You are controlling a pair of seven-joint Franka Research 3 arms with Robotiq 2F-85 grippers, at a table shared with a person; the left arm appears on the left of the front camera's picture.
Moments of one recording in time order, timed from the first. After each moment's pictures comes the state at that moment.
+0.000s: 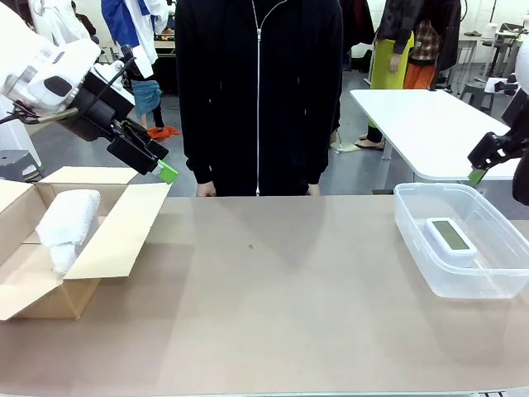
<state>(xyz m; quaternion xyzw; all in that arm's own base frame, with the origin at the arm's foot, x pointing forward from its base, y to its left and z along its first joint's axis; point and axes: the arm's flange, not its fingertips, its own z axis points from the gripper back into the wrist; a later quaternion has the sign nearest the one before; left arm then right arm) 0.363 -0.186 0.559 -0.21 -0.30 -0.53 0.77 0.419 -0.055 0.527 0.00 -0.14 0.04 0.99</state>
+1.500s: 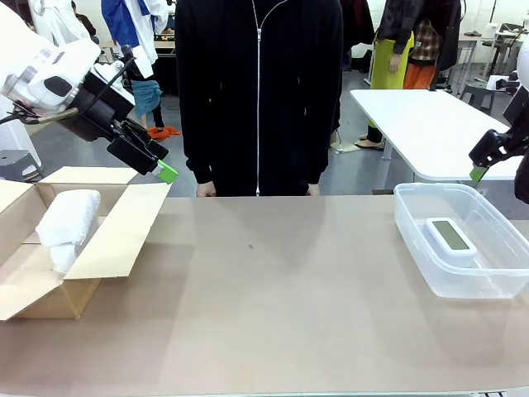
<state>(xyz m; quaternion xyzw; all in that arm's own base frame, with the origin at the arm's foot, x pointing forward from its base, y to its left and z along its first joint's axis) 0.363 -0.186 0.559 -0.21 -0.30 -0.53 0.77 0.416 -0.059 0.534 0.01 -0.15 0.04 0.99</state>
